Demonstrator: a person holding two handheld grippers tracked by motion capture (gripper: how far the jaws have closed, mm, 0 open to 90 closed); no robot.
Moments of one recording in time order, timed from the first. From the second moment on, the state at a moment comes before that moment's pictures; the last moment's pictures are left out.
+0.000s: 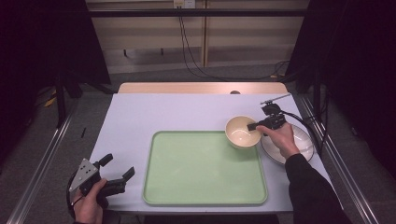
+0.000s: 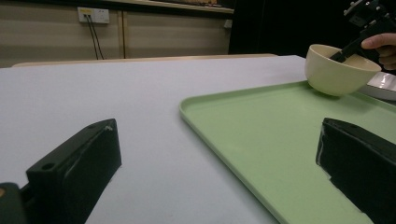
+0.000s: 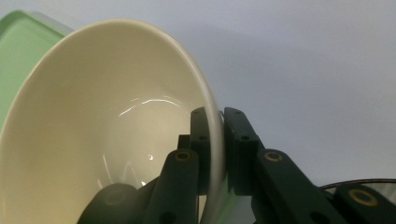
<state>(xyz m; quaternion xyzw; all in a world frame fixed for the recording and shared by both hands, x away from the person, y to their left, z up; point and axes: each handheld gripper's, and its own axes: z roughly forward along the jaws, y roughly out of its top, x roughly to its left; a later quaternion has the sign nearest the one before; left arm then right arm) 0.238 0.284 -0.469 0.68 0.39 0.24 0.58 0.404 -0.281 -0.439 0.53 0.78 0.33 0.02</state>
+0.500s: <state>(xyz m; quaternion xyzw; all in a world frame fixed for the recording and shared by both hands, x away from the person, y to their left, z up) 0.238 0.284 -0.469 0.68 0.39 0.24 0.58 0.405 -0.278 -0.446 0.54 0.79 0.31 0.02</state>
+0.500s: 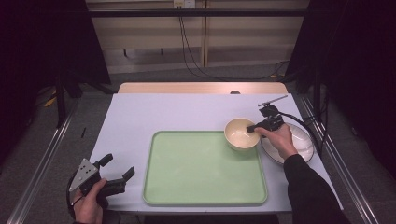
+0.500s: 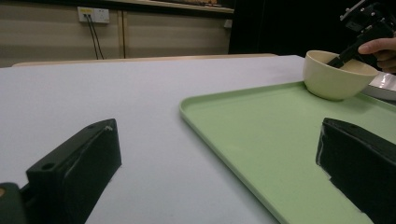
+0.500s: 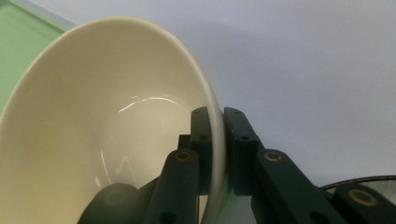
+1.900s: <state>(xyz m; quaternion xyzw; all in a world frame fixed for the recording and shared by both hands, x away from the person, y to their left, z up) 0.238 0.284 -0.469 0.68 0.39 0.24 0.58 0.396 -0.281 -0.455 0.50 0.79 0.35 0.06</state>
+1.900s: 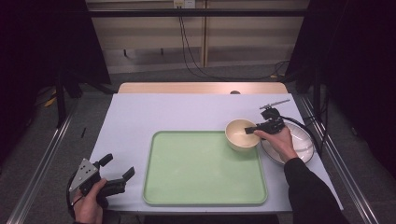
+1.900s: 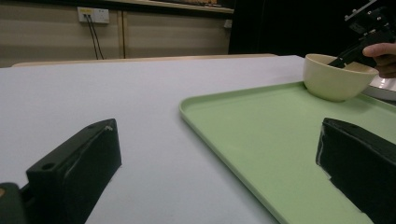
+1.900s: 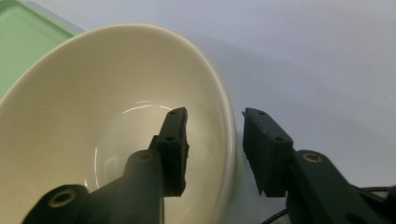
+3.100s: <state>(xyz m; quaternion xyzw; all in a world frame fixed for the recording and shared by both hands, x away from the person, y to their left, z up) 0.239 0.284 -0.469 0.68 0.38 0.24 0.58 0.368 -0.292 -0.435 0.49 0.75 0.40 0.19</state>
